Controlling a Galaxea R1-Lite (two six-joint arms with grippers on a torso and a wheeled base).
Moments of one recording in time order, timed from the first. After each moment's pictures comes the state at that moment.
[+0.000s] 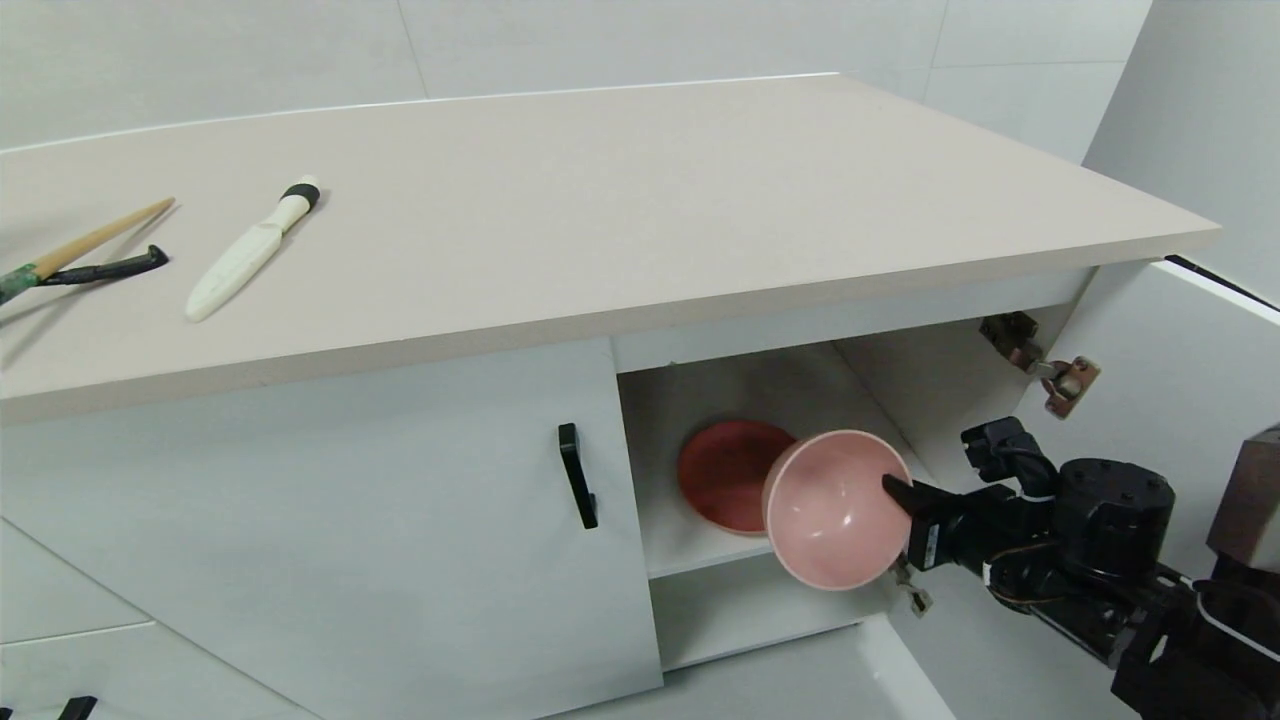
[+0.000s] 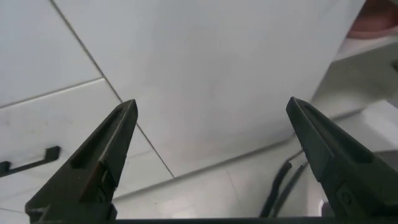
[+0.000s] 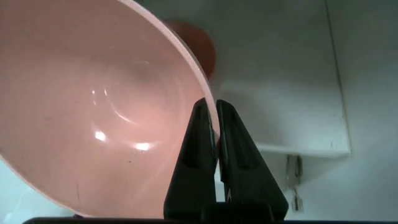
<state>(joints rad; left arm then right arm) -0.01 0.08 0.00 -0.01 -0.04 0.12 0.37 2.06 -0.35 -1.57 0.03 0.06</state>
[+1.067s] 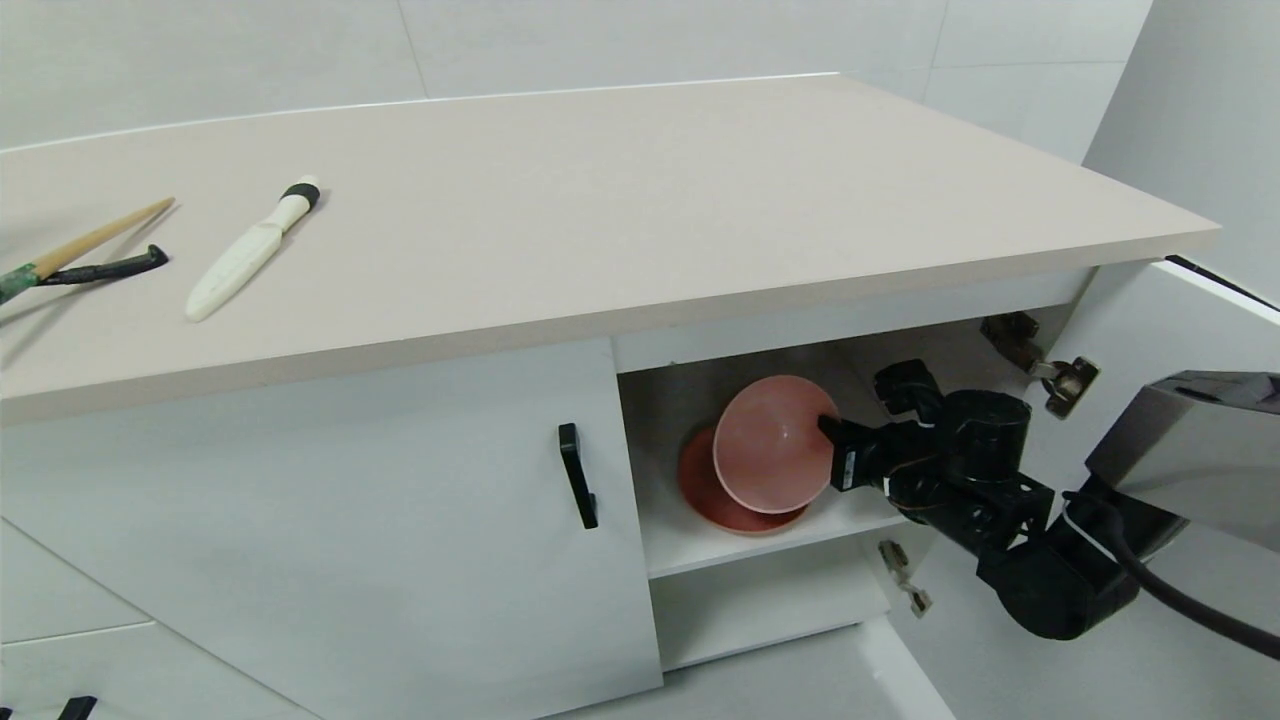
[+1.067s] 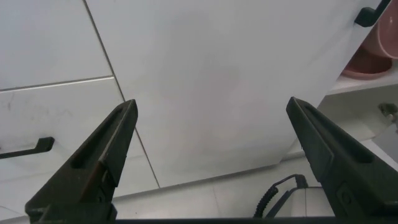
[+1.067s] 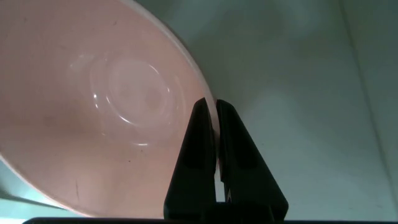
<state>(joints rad) 0.00 0.00 0.00 0.00 -0.01 -0.02 0.40 2.20 -0.80 -1.32 0.03 0.06</state>
